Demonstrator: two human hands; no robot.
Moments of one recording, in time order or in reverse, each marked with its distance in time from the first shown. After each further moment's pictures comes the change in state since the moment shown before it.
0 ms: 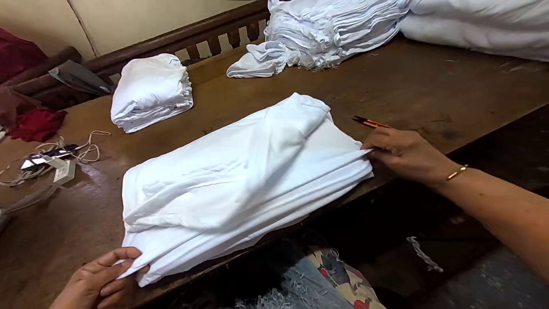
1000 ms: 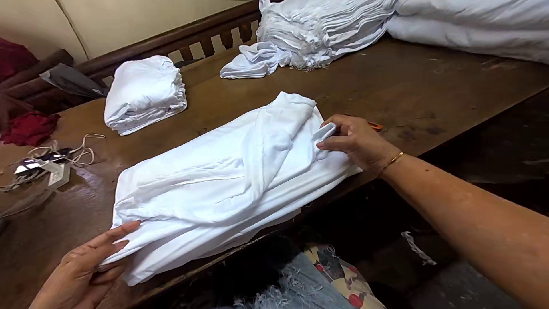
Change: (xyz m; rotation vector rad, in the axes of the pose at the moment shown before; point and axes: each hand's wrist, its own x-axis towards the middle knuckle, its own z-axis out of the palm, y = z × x) left_hand 0.009 0.032 0.038 -0.078 0.144 0.079; right_hand 0.052 -0.068 0.029 0.723 0.051 0.525
